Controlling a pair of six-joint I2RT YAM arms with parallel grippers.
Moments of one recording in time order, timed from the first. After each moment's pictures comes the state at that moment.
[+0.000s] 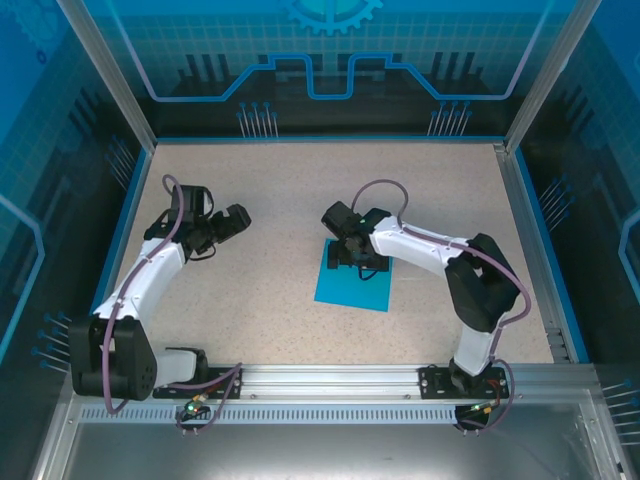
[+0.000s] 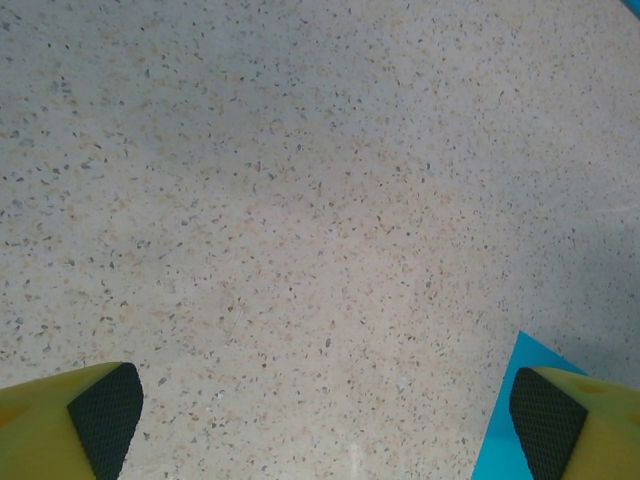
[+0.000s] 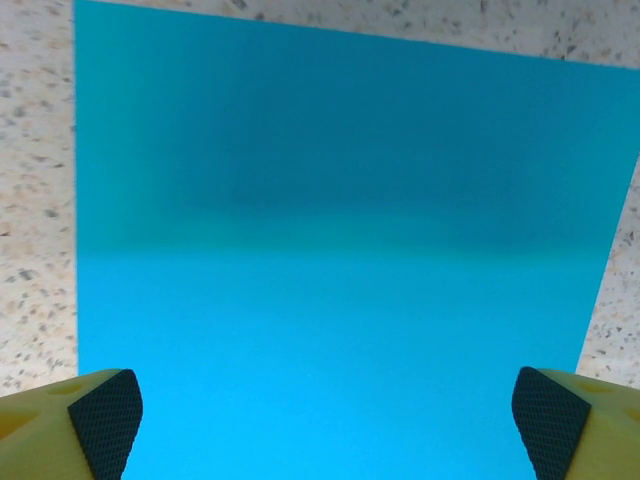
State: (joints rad) left arm -0.01 1.28 0.91 -0.54 0.17 -0.58; right arm 0.74 1.82 1.30 -0.88 0.18 0.82
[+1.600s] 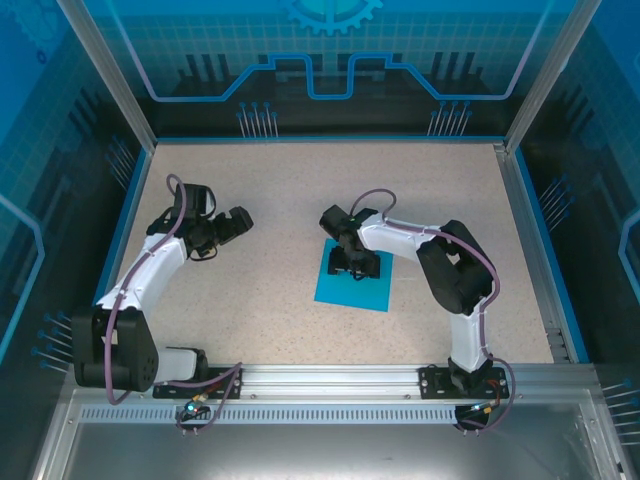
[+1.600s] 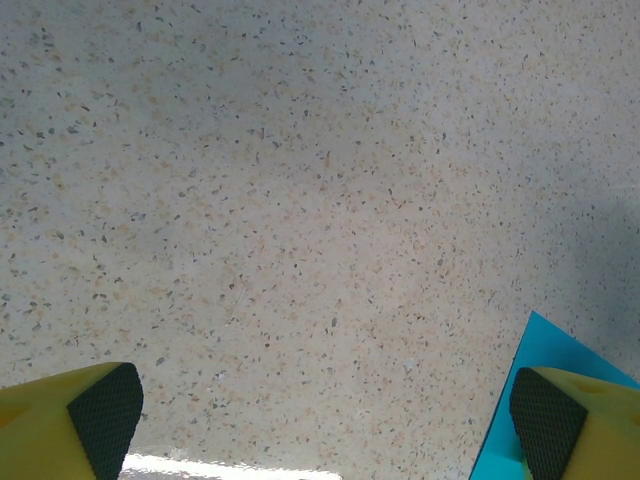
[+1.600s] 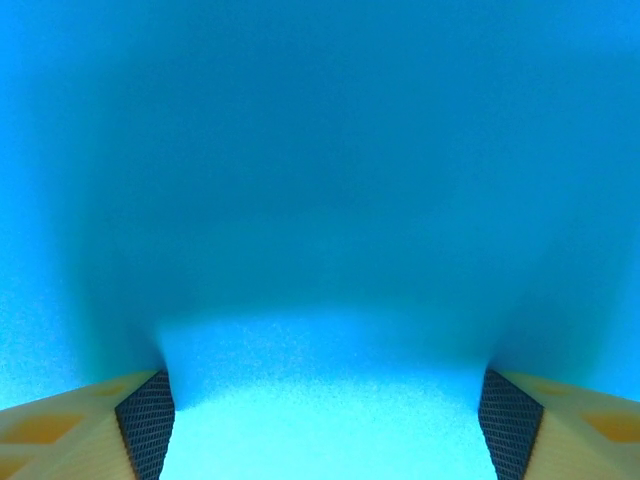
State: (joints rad) left arm -0.01 1.32 0.93 -0.58 0.20 -0.58; right arm 0.71 1.99 1.34 -0.87 0.05 0.85
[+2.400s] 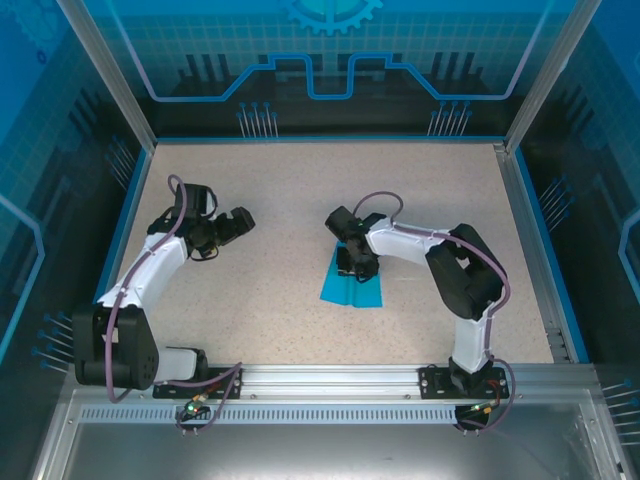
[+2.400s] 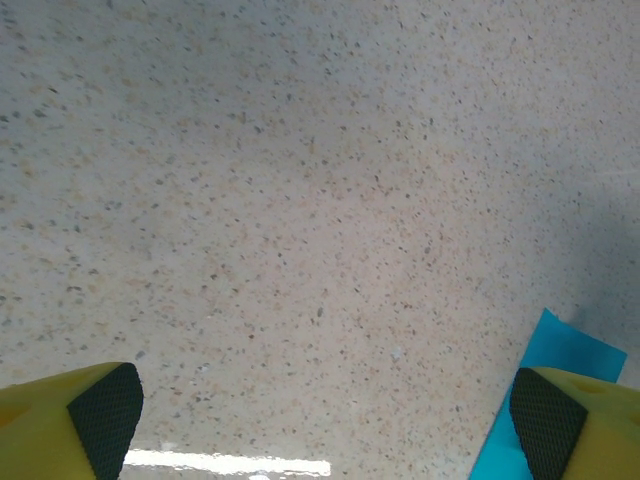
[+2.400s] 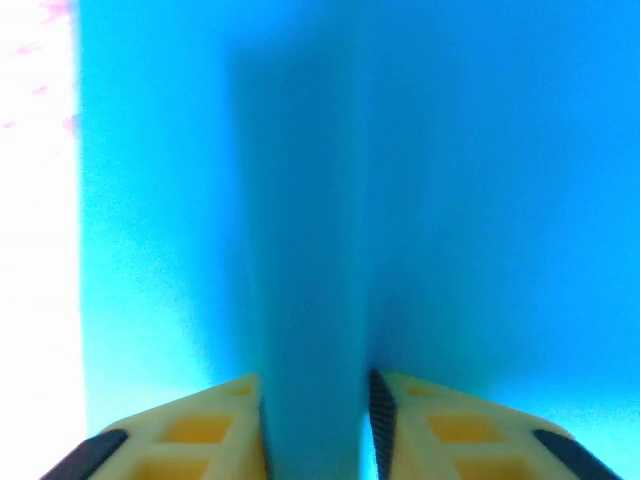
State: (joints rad) left arm -0.01 1.33 0.93 -0.57 0.25 -0.58; right arm 0.69 1.90 1.23 -0.72 -0.02 0.80
